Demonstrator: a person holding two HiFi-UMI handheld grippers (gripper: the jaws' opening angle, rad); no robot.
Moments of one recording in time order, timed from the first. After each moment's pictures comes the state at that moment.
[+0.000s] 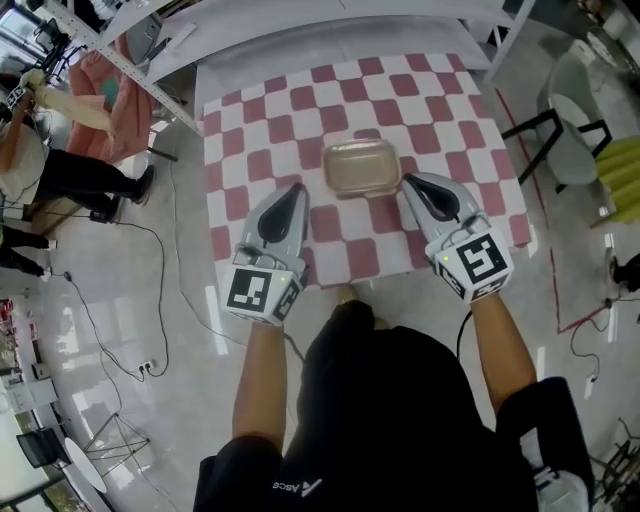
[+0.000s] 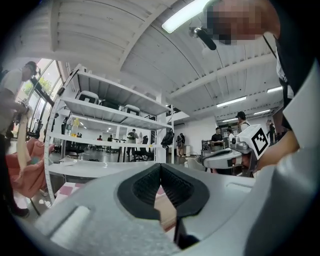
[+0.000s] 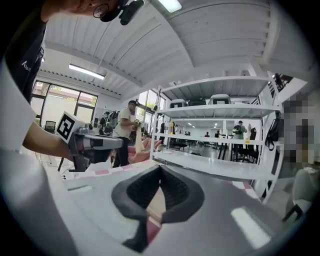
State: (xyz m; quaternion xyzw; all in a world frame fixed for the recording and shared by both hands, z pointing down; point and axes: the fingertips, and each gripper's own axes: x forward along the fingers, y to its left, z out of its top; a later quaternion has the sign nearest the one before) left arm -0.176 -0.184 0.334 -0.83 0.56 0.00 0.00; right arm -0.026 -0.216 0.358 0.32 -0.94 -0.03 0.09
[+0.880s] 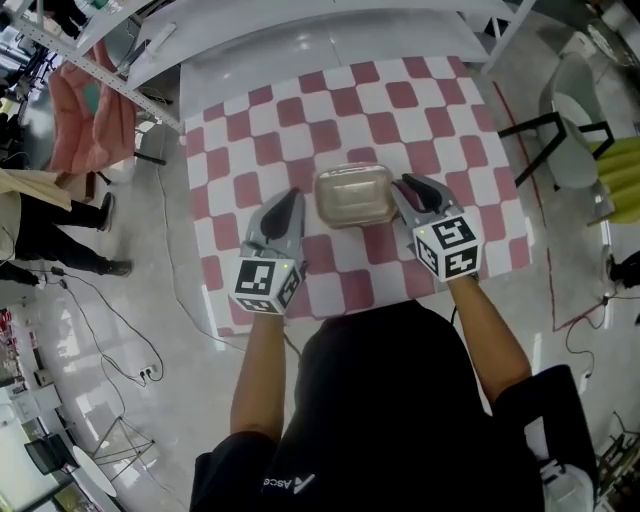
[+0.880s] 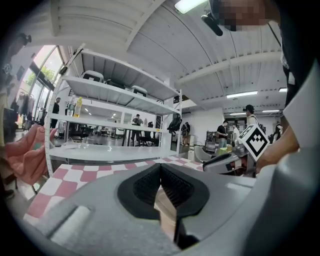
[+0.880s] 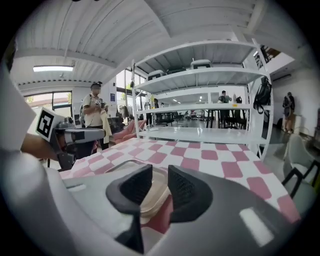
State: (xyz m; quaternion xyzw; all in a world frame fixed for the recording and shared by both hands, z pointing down) left arm -0.198 -0.303 0.420 -0.82 0.57 -0.05 -0.07; right arm -0.027 -0.348 0.475 0.38 -0.90 0.12 0.19
